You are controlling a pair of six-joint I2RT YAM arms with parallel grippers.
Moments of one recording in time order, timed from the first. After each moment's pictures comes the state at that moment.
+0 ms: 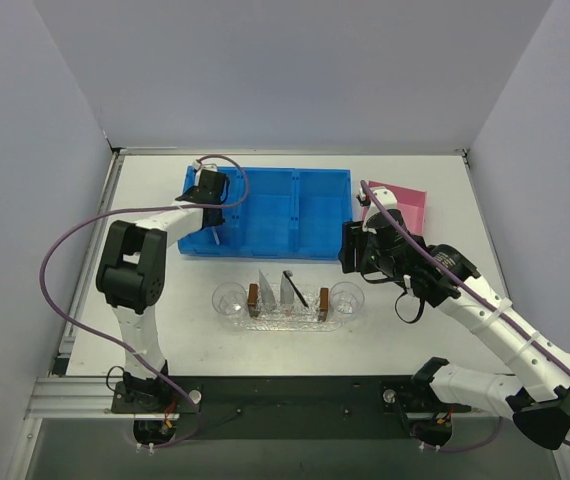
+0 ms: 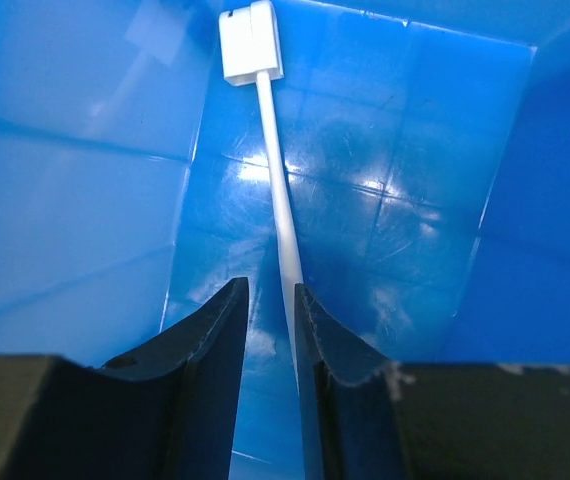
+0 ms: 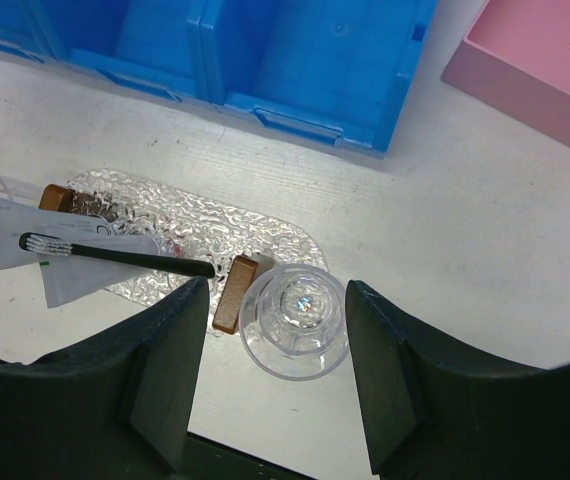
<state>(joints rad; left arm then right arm) -0.30 1.97 1.34 -0.24 -0.40 -0.32 0.71 1.06 1.10 -0.73 0.25 0.37</state>
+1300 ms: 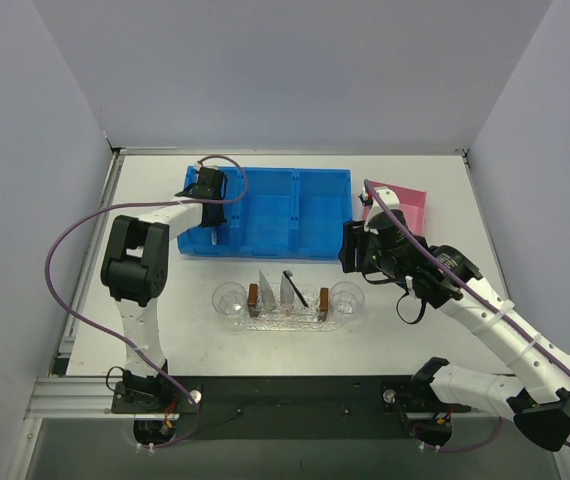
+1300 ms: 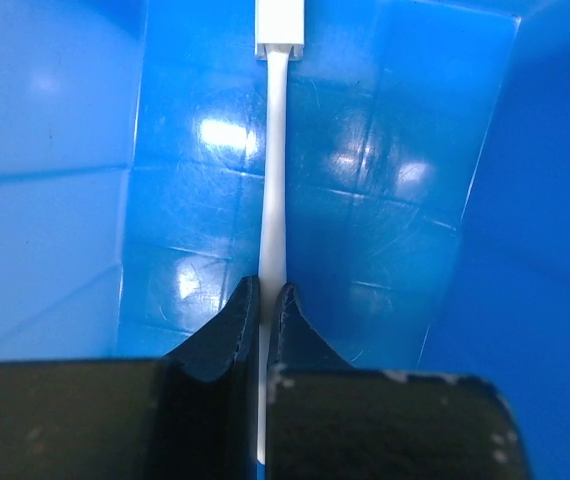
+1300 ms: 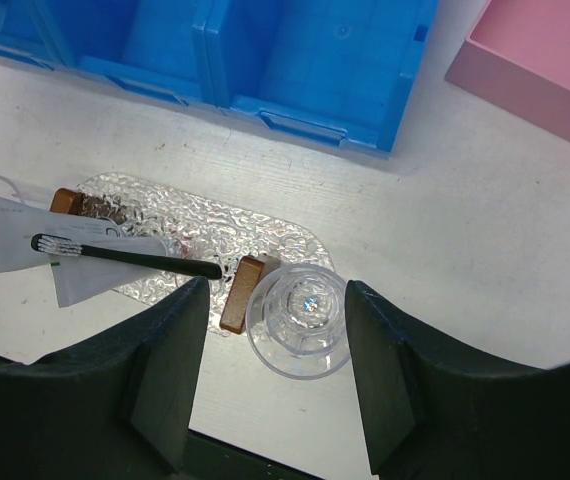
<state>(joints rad) -0.27 2.05 1.41 -0.30 -0.27 -0.34 0.71 1.05 1.10 -0.73 0.25 0.39</state>
